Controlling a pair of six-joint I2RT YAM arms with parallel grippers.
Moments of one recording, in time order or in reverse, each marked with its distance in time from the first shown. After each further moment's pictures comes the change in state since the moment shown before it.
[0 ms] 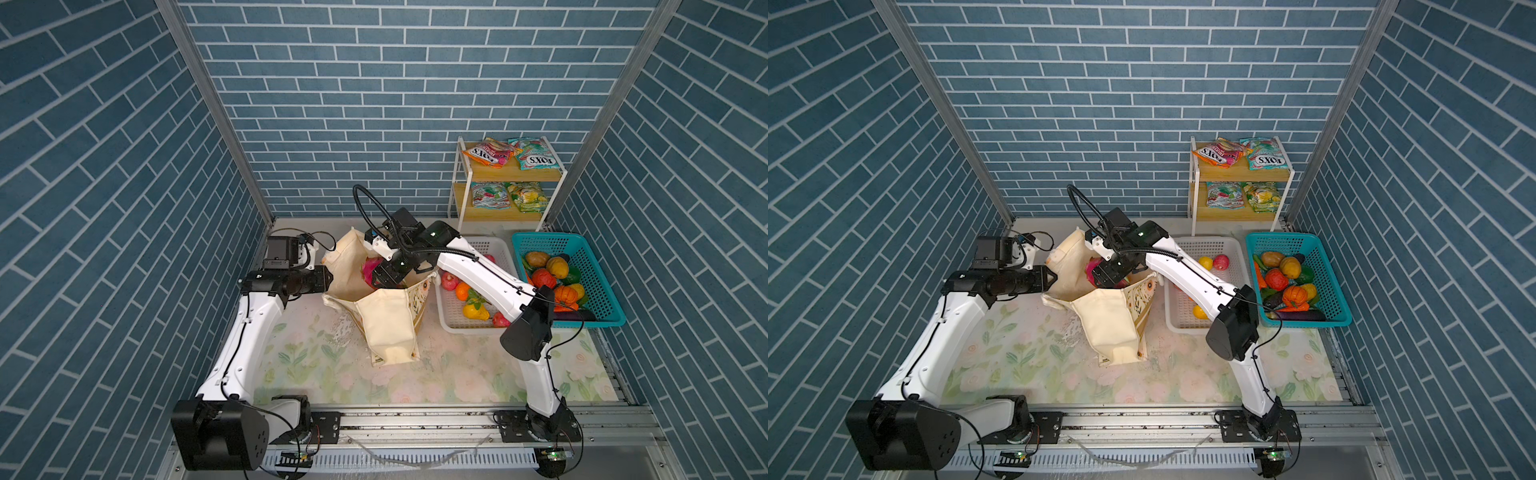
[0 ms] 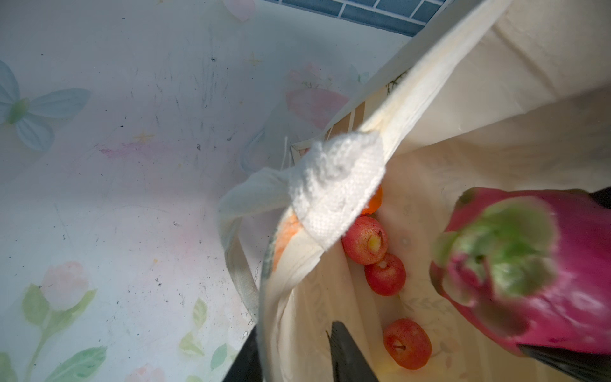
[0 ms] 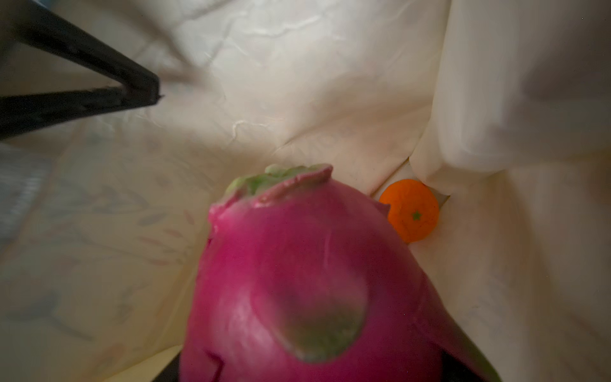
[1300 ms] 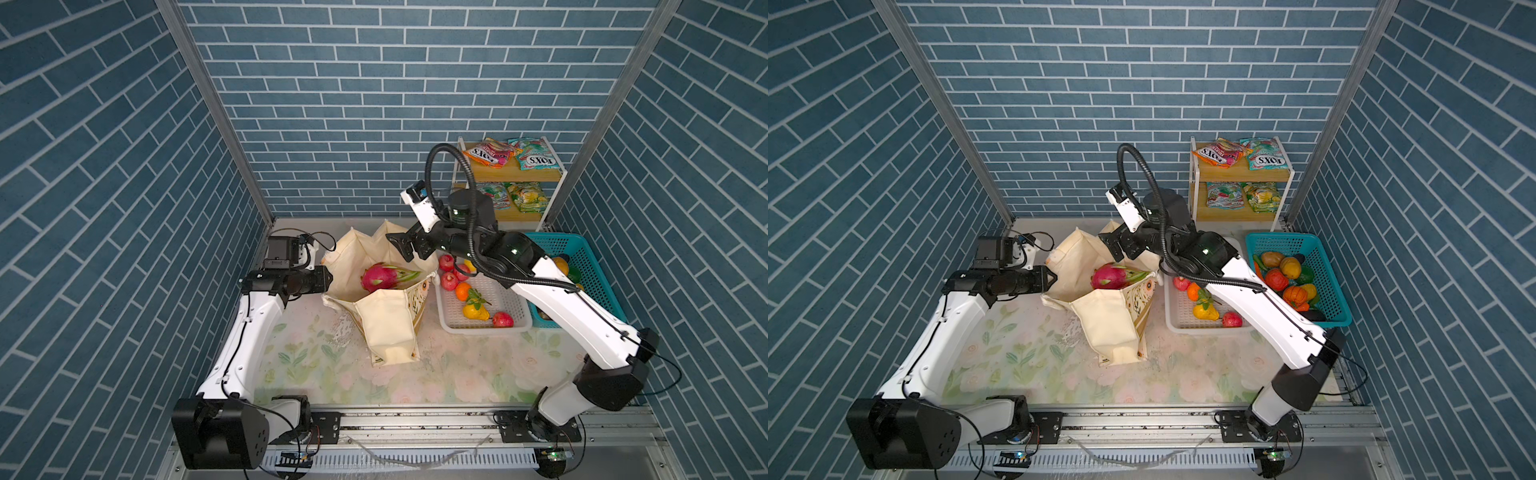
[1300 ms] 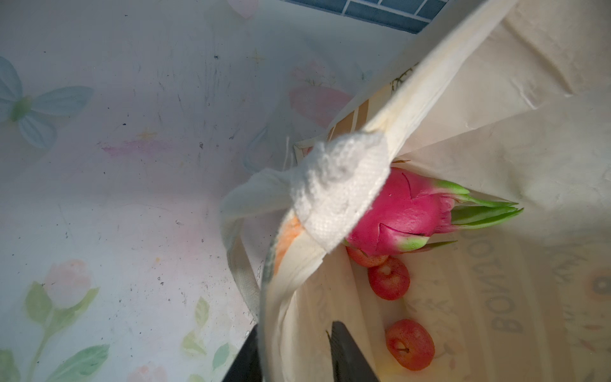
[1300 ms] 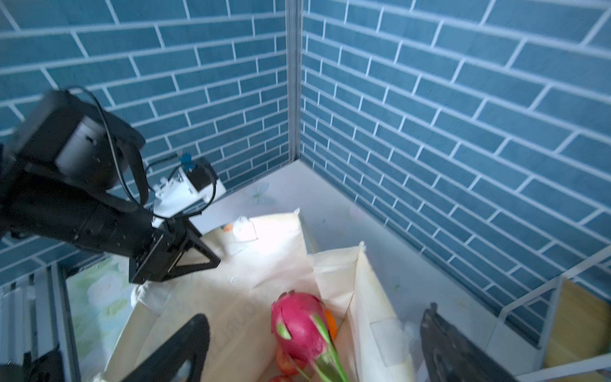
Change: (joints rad) left arm 0.000 0.006 0.000 -0.001 -0.008 0.000; right arm 0.002 -0.583 -0.394 0.580 0.220 -0.026
